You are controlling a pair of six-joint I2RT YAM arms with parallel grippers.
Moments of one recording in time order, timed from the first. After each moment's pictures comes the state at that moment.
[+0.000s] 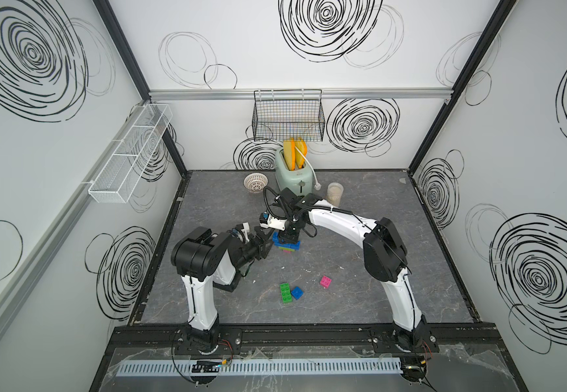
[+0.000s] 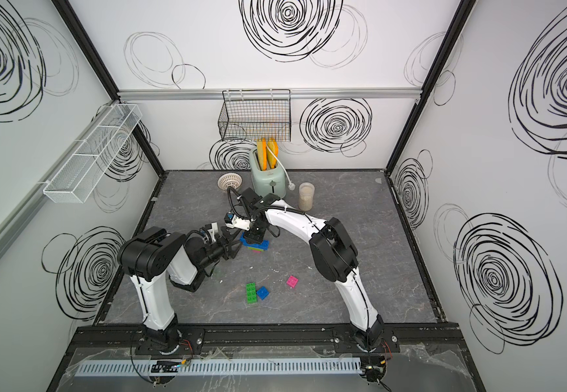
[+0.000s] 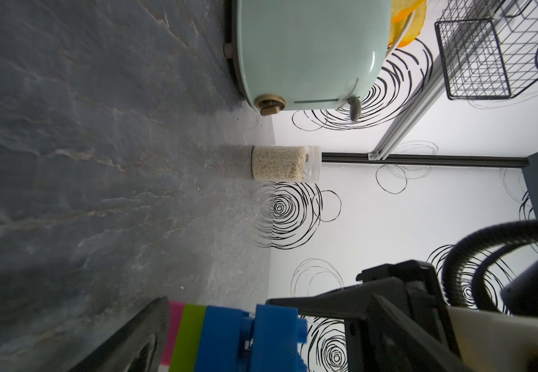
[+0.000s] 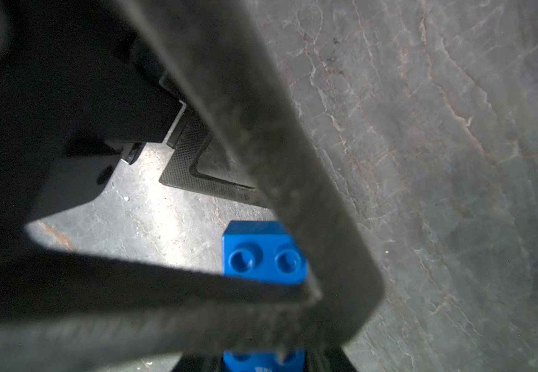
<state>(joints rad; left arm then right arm) -0.25 1.98 0.32 1.51 0.54 -1.49 0.83 2.18 1.87 -0.93 -0.20 -0.49</state>
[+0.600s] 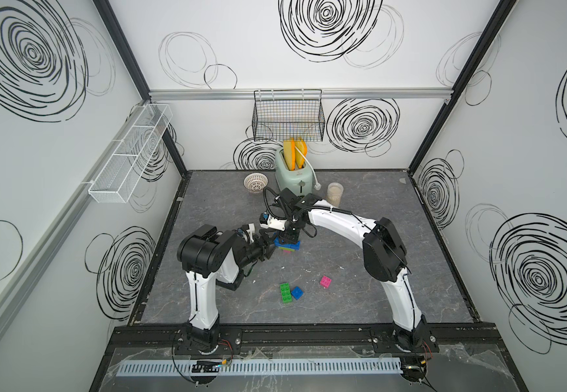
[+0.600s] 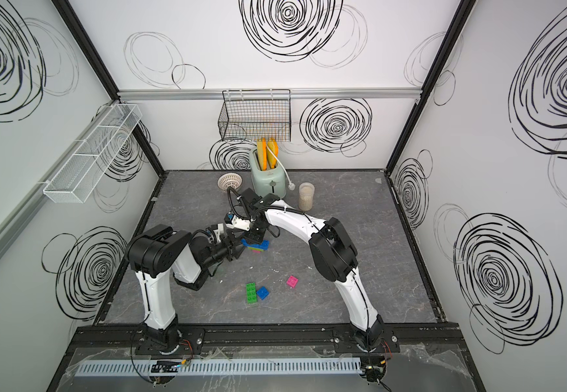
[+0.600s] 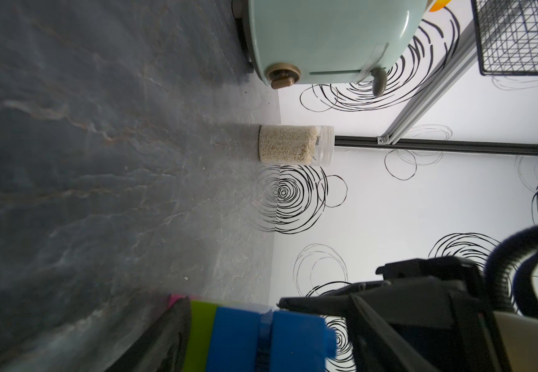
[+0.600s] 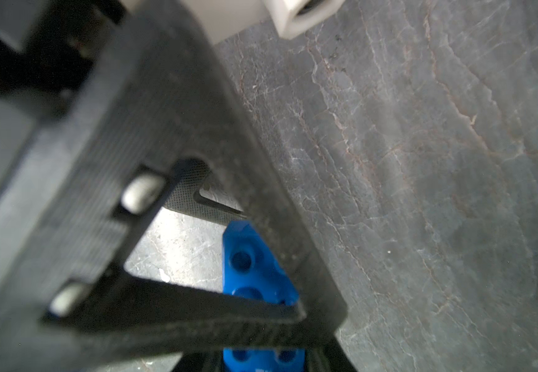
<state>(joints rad) -0.28 2.03 0.36 1.50 0.58 -1.50 0.83 2.18 1.87 -0.93 -0.20 -0.49</state>
